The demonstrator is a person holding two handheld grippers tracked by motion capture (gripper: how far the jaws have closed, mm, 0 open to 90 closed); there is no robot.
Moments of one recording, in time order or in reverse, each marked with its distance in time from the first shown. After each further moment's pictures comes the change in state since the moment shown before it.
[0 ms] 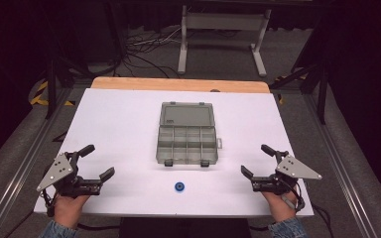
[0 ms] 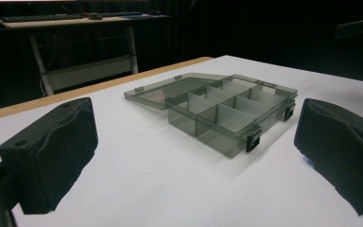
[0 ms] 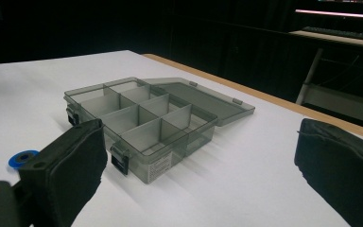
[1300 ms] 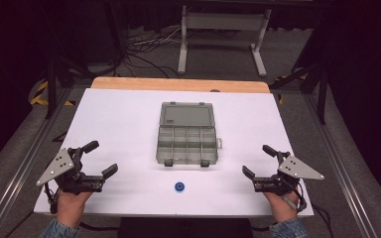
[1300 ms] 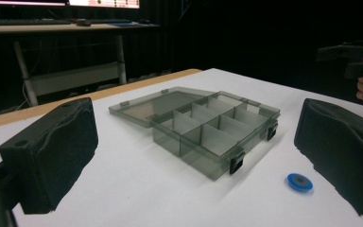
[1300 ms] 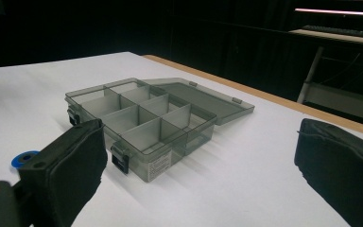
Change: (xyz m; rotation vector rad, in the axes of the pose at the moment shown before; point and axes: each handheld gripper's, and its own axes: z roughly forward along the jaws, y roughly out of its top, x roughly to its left) left arm -0.006 0.021 0.011 -0.040 -0.054 -0.028; right arm -0.002 -0.001 -0.003 -0.002 0.006 0.014
